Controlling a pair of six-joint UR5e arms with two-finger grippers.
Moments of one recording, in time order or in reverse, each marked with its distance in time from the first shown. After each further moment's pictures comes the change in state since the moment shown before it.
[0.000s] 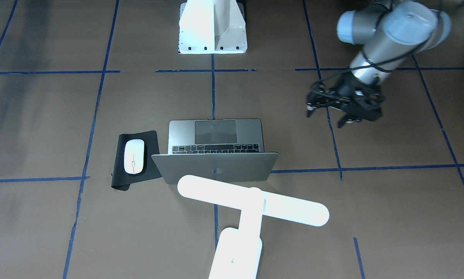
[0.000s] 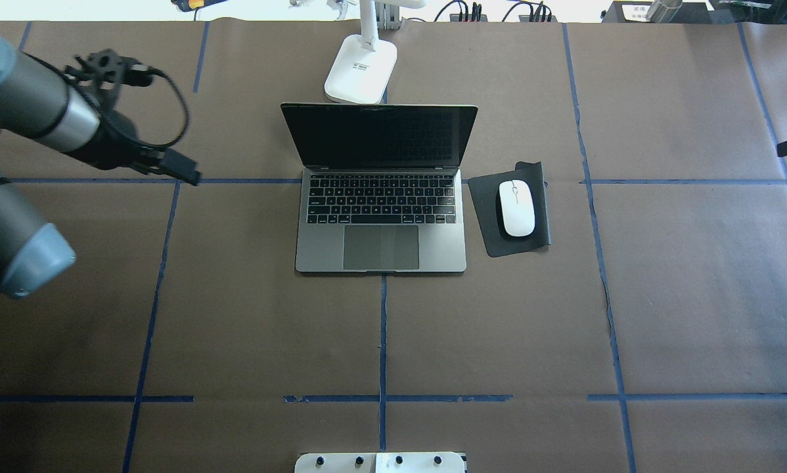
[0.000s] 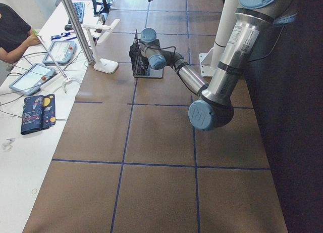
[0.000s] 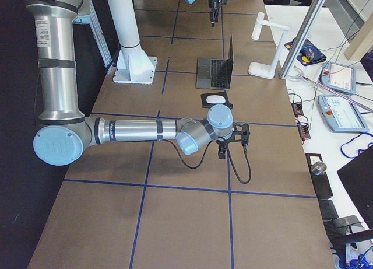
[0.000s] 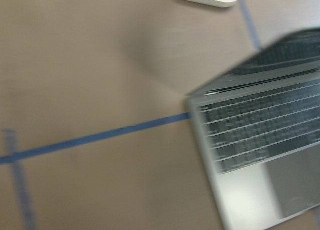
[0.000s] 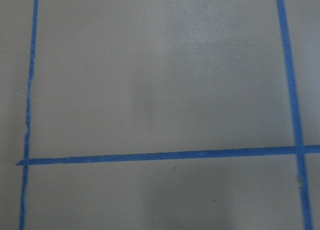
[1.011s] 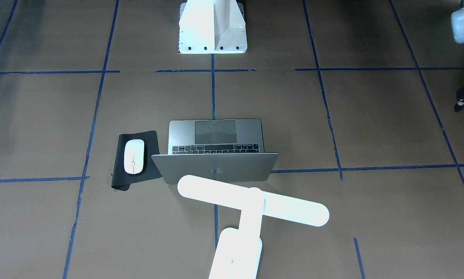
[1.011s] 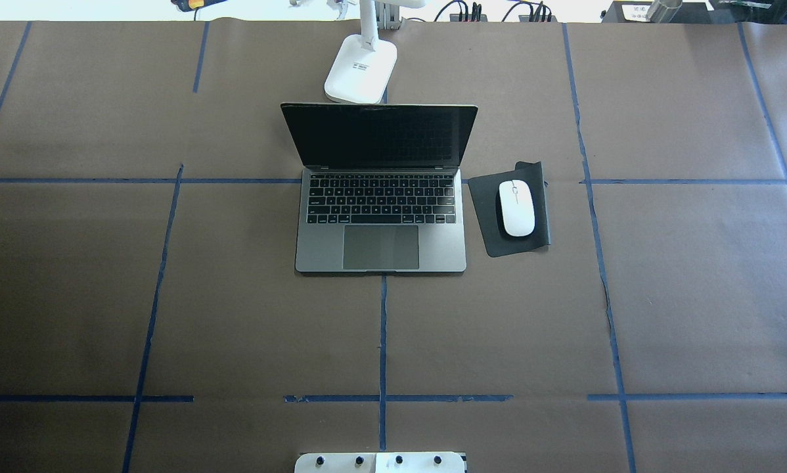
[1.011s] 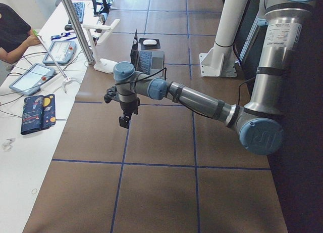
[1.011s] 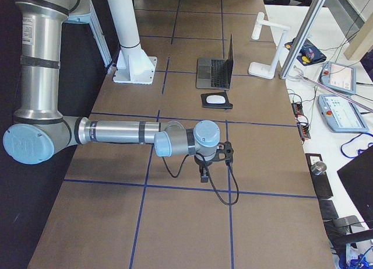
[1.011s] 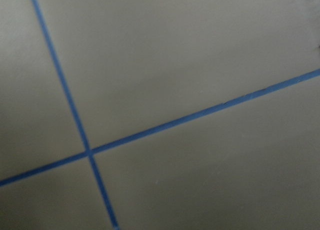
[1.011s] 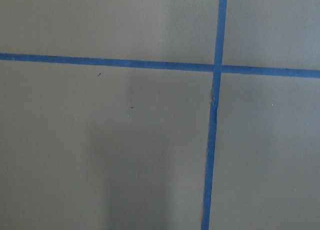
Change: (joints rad) left arm -0.468 0.137 0.074 0.461 -0.121 0.727; right arm 0.064 -0.145 0.116 -0.316 -0.006 -0.418
